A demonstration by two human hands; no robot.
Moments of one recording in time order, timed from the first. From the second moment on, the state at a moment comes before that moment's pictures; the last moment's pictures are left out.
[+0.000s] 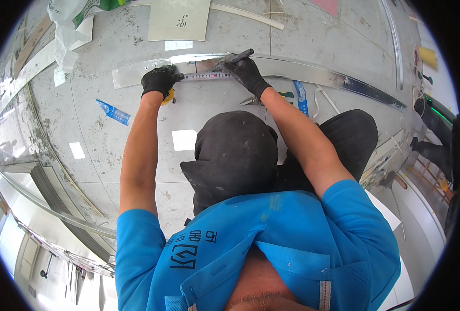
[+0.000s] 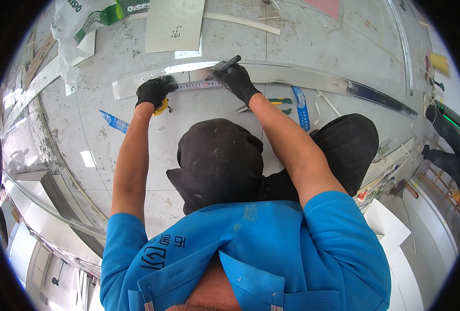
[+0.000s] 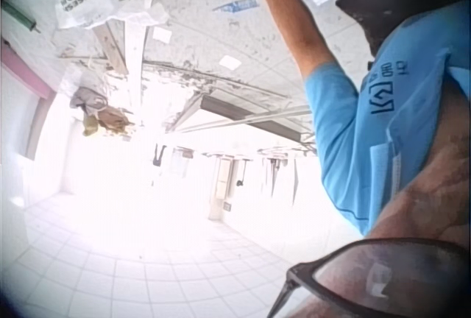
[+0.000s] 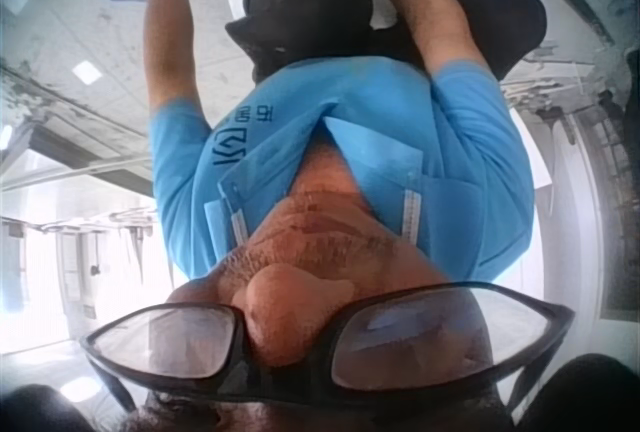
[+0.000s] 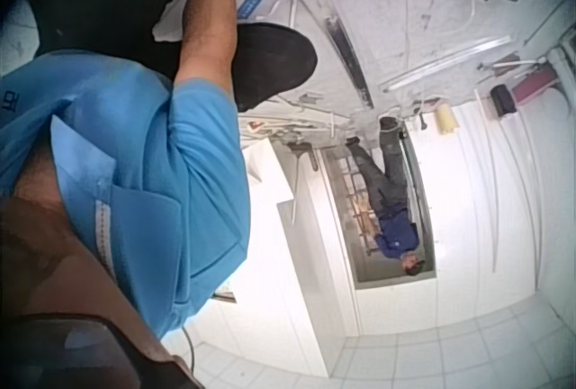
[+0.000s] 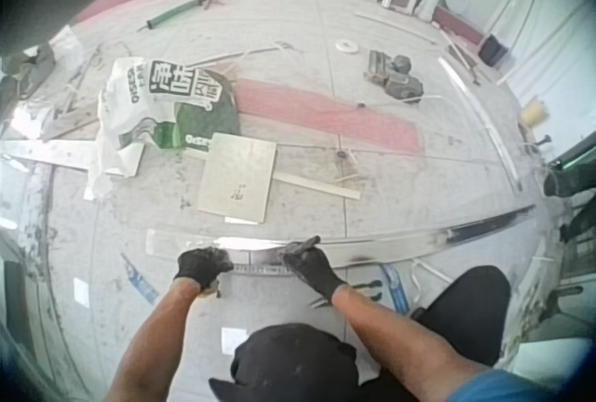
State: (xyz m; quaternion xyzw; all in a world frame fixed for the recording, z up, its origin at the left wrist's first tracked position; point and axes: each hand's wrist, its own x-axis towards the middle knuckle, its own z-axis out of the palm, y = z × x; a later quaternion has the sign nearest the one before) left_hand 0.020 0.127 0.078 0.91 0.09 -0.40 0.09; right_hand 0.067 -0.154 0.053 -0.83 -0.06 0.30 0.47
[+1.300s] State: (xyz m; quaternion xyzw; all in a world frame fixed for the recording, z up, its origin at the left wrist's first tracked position) left_hand -0.199 0.242 0.127 0.85 0.02 -0.44 0.30; right_hand 0.088 0.019 0.082 -0.76 -0.49 0.01 0.43
